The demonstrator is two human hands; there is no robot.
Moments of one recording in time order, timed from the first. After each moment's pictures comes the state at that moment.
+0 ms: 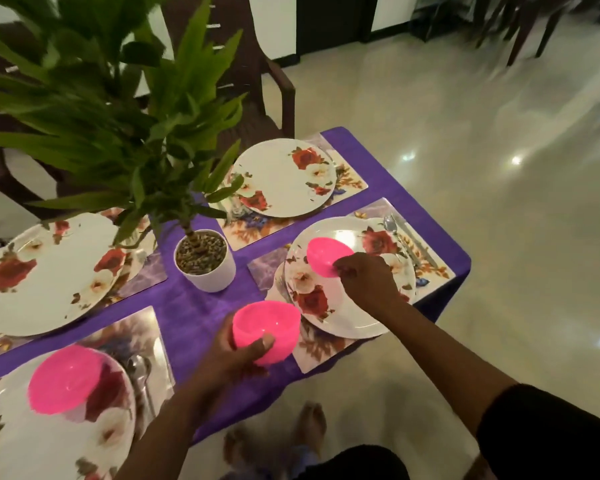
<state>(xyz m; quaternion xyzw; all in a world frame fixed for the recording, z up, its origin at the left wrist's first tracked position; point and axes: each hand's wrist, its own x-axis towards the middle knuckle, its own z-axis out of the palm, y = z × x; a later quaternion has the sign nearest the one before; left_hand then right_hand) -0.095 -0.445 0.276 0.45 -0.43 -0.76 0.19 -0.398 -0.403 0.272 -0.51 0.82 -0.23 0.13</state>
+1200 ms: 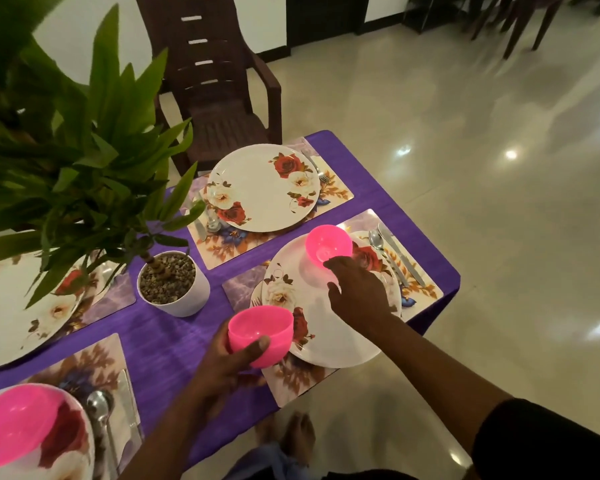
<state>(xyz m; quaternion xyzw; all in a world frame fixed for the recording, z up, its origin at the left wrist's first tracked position) -0.169 -0.461 0.263 0.47 -0.40 -0.77 0.16 -0.444 -0.419 0.258 -0.53 0.81 -0.20 0.10</state>
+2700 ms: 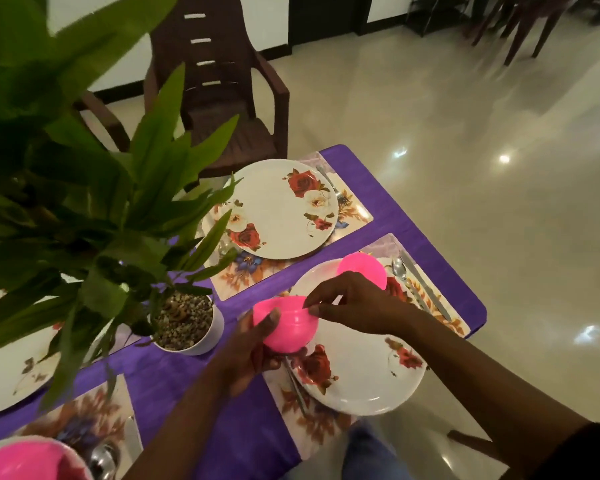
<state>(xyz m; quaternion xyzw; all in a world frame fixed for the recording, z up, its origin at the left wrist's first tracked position) -0.200 -0.567 0.253 0.34 -0.33 -0.88 0.09 -0.438 -0.496 0.324 -0.57 0.66 -0.24 0.43</state>
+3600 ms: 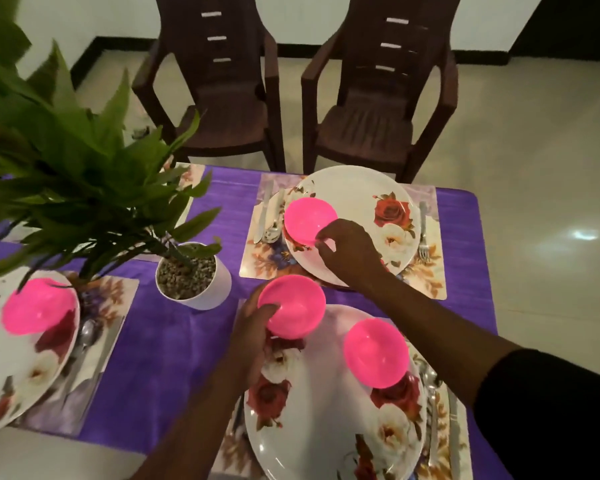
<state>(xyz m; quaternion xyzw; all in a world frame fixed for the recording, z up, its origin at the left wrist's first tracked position) -0.326 -0.557 0.247 0.58 -0.13 -0.66 0.47 -0.506 -0.698 0.244 -0.74 0.57 -0.26 0.24</state>
